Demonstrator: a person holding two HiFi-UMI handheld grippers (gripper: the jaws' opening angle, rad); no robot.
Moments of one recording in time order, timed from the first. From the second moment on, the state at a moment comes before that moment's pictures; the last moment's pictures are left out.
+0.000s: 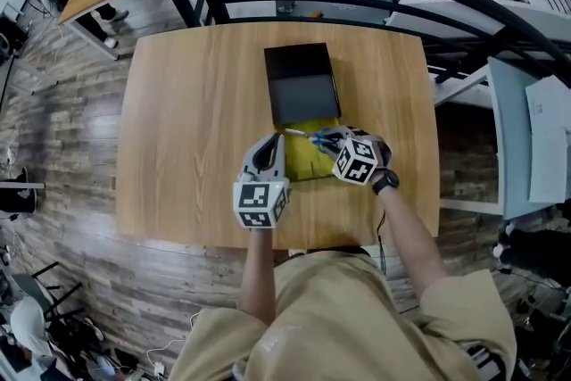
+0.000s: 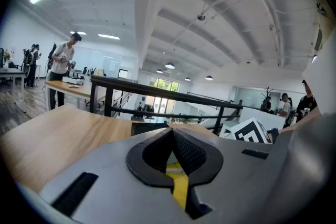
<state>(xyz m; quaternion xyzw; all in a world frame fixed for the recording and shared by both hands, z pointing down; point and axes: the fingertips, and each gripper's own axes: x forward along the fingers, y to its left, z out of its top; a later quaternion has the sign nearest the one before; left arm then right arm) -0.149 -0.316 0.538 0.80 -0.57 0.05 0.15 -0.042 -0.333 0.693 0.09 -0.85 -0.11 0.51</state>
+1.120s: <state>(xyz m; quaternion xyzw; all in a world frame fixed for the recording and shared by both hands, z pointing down) -0.112 -0.226 0.403 0.81 -0.58 0.01 0.01 -0.009 -0.238 0.385 0.45 -0.89 -0.08 0.03</state>
